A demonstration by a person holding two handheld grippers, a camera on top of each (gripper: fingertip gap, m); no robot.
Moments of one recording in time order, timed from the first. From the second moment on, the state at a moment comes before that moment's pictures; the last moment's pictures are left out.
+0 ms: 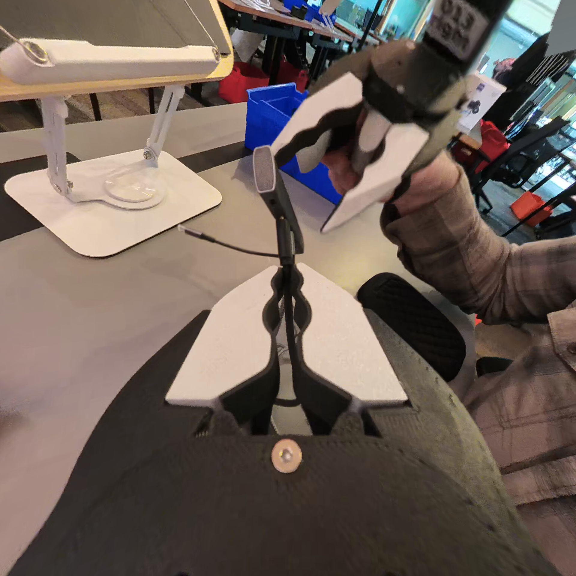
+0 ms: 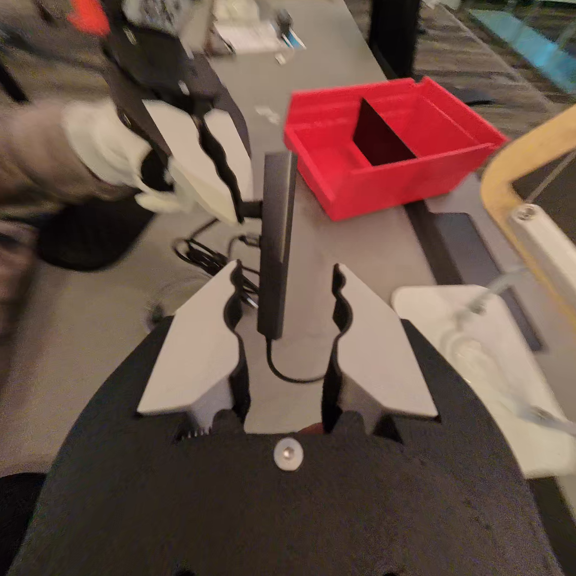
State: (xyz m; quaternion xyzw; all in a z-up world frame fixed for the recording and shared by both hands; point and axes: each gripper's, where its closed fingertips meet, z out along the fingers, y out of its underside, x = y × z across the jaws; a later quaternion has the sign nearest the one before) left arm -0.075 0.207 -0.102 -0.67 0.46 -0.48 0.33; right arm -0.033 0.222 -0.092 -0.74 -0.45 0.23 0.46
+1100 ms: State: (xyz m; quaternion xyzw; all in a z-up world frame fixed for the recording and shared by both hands) left arm -0.090 0.264 -0.098 -0.67 0.32 -0.52 0.42; right arm 0.113 0.229 0.014 -0.75 -0.23 0.11 0.60
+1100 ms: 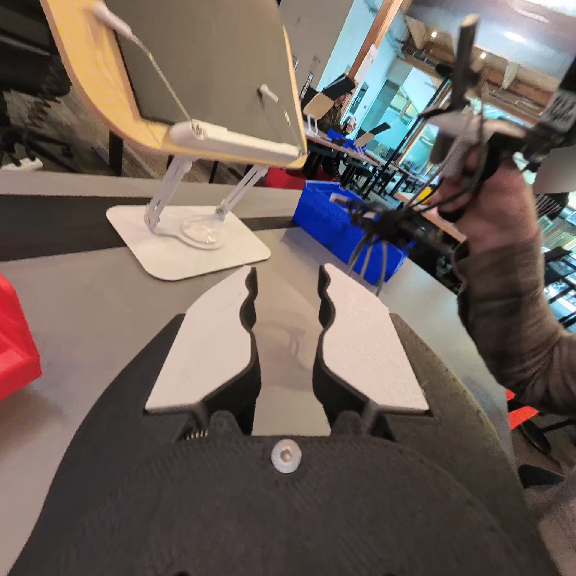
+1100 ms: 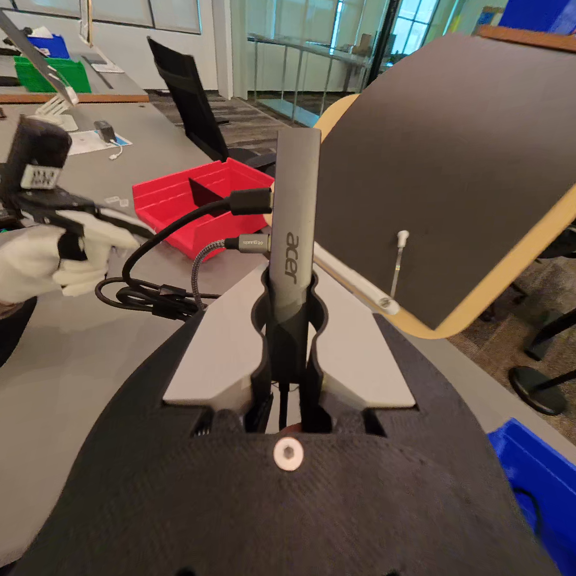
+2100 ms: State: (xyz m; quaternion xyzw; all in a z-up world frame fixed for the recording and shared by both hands) left arm -0.075 0.275 -0.189 -0.74 0.32 -0.47 0.35; right arm 0.457 0.259 -0.062 -0.87 -0.08 -0.17 0.46
